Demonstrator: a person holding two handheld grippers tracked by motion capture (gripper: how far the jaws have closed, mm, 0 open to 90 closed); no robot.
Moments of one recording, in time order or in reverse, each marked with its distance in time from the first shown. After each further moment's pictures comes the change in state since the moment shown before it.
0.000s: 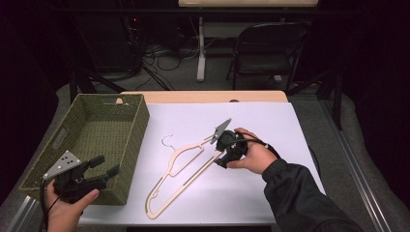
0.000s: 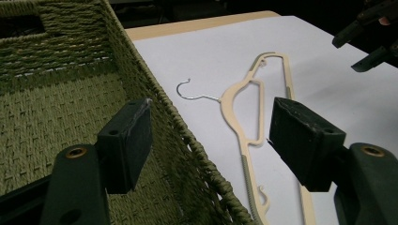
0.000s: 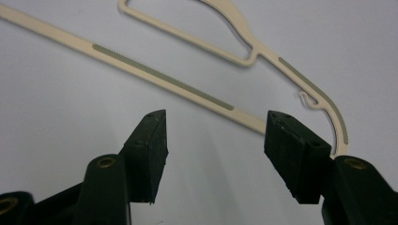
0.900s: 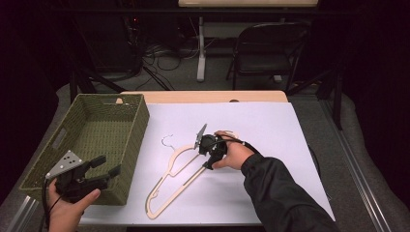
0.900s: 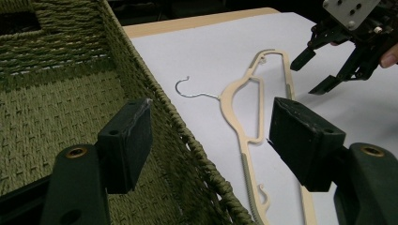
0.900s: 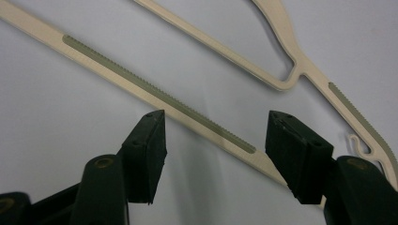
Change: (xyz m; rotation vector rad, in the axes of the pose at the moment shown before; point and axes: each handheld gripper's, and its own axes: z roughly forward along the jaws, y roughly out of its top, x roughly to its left) left arm 0.000 -0.001 0.003 0.006 -0.005 0.003; right arm -0.001 0.022 0.069 0.105 0.072 -0.115
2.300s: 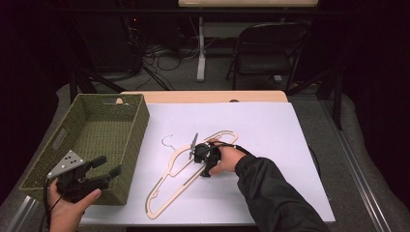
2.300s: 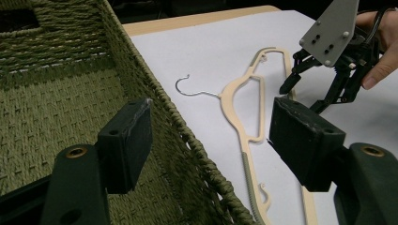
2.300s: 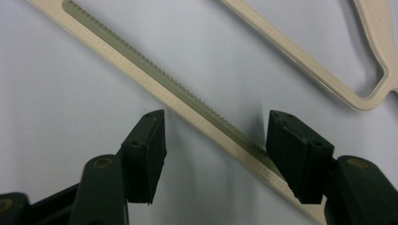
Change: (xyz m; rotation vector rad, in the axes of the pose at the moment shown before) left arm 0.000 -0.001 0.002 0.010 0.003 0.002; right arm 0.006 0.002 0.040 0.069 0.103 -0.091
